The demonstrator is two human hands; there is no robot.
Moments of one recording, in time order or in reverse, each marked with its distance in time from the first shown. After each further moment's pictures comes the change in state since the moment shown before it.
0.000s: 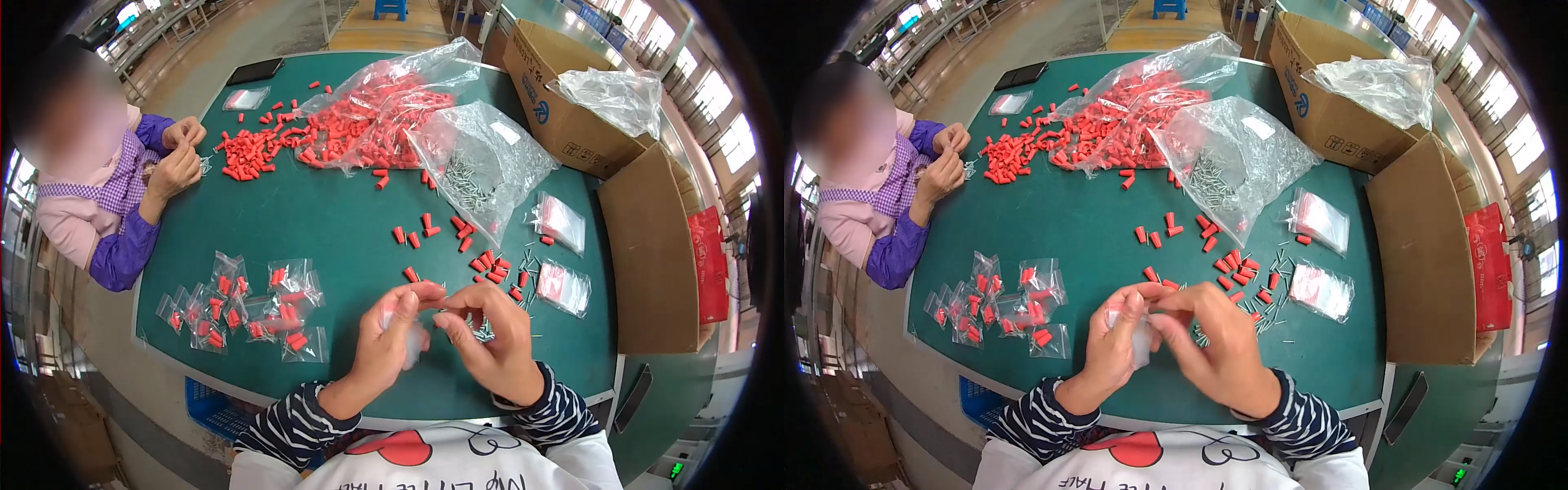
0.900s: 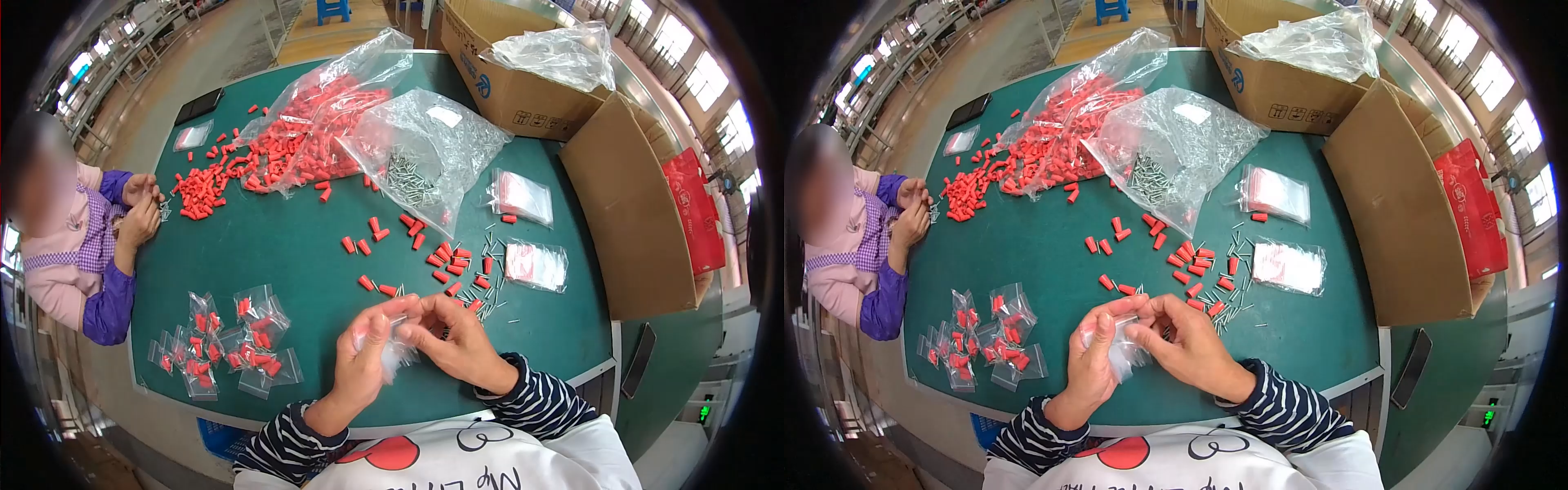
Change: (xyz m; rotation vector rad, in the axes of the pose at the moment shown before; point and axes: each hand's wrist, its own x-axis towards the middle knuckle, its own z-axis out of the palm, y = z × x) left_hand -0.004 -0.010 0.010 0.000 -0.090 -0.030; right_hand -0.033 0.034 0.009 0.466 -0.028 0.537
